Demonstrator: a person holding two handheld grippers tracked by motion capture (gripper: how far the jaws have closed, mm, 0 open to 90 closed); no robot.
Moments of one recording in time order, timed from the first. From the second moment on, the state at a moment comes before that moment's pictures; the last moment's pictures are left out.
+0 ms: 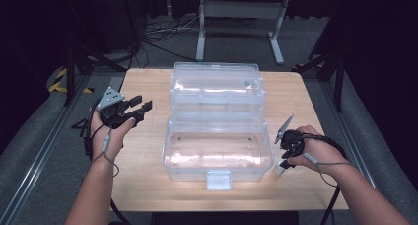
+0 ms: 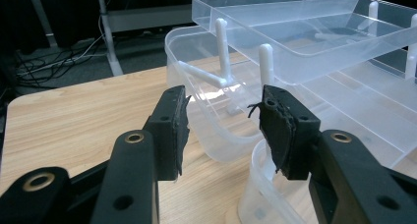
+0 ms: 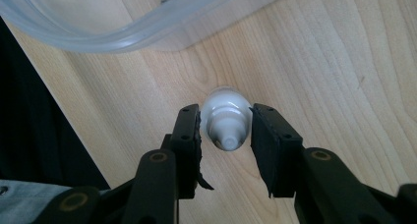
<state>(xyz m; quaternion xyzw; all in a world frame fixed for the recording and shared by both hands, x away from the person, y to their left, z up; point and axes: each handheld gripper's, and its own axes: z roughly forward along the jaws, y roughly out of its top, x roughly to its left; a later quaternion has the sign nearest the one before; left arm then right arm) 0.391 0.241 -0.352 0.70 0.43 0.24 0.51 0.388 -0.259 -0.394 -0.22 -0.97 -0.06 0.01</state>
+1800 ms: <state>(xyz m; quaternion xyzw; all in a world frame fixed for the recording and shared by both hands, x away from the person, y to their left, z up) 0.394 0.241 -0.353 0.70 0.44 0.23 0.51 0.380 -0.253 -0.295 -0.19 -0.98 -0.09 -0.03</state>
